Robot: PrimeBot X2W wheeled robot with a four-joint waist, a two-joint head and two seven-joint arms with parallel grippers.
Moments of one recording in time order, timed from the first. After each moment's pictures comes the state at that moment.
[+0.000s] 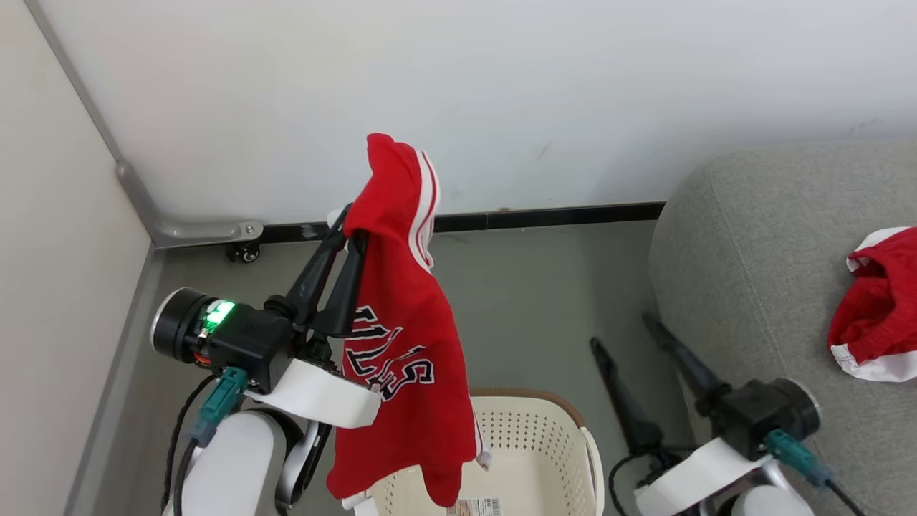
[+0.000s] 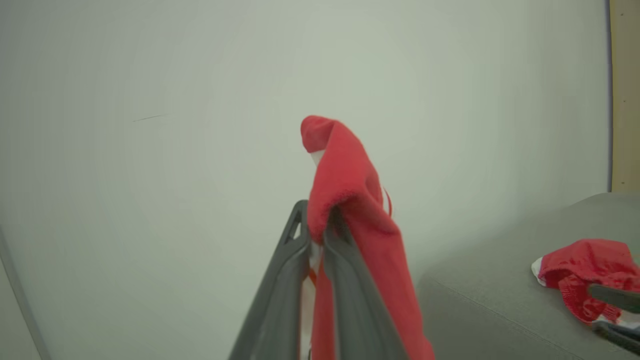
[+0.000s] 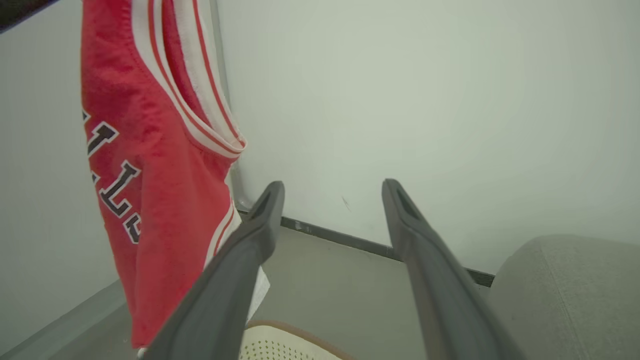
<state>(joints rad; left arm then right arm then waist) -0.35 0.11 -0.30 0.13 -0.14 -0.01 -0.26 -0.10 -0.14 0.23 0.18 0.14 0.12 -0.19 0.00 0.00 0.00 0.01</state>
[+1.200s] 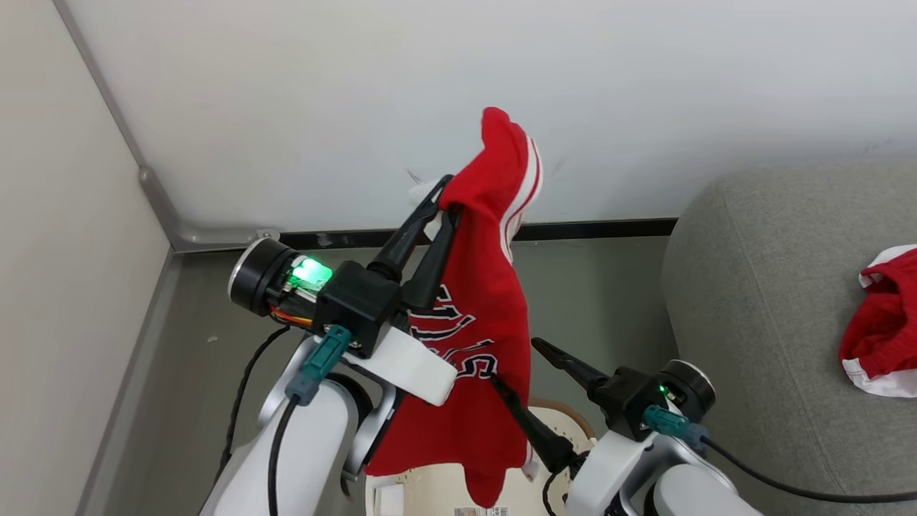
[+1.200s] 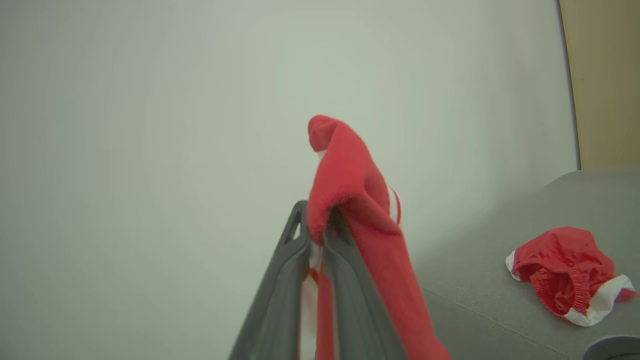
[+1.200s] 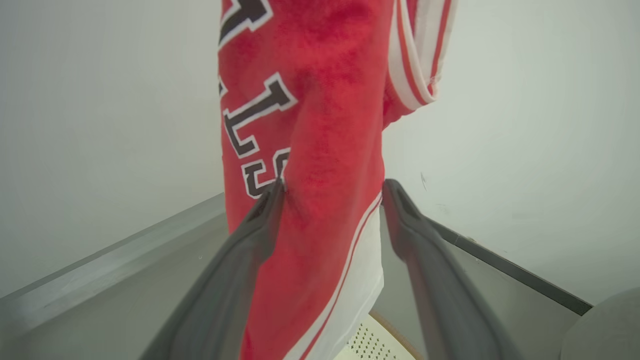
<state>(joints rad) -0.47 0.05 -0.44 0.12 -0.08 0.01 -0.12 -0.29 -0.17 0.60 0.37 0.24 0.12 -0.07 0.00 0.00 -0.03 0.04</state>
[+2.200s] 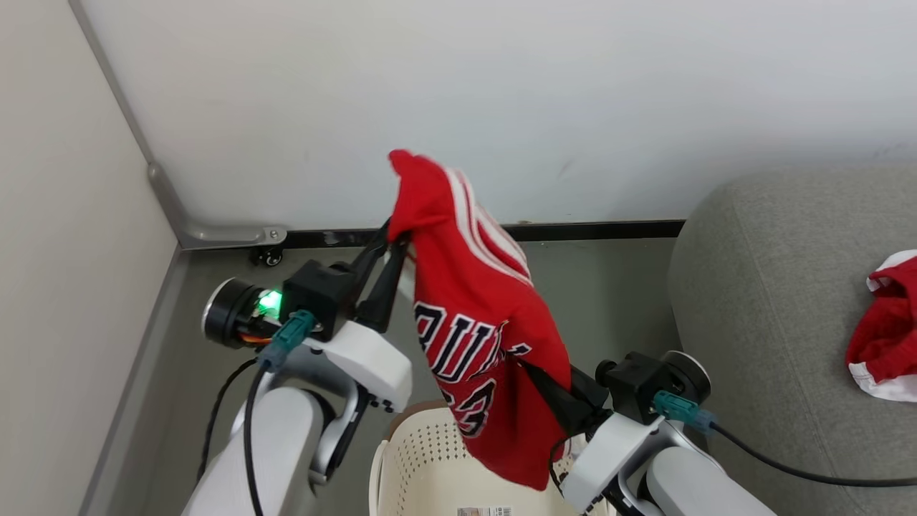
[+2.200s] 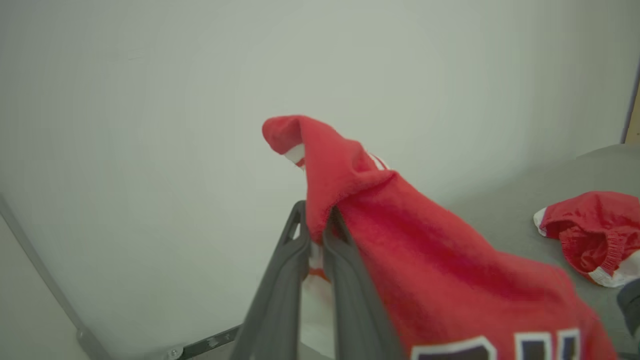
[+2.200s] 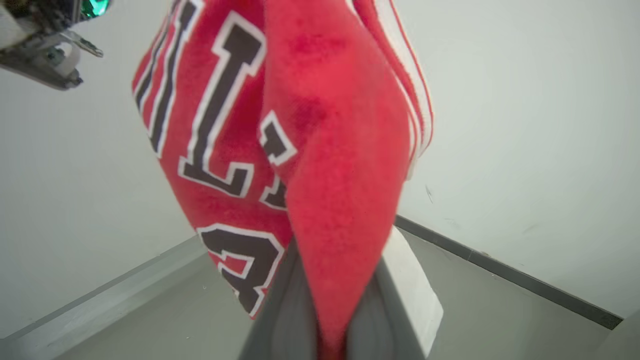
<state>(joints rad) -0.45 0.08 -0.41 0.26 -0.17 0.03 -0.07 -0.37 -0.13 0.62 0.52 0.31 0.12 -0.21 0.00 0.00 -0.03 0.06</state>
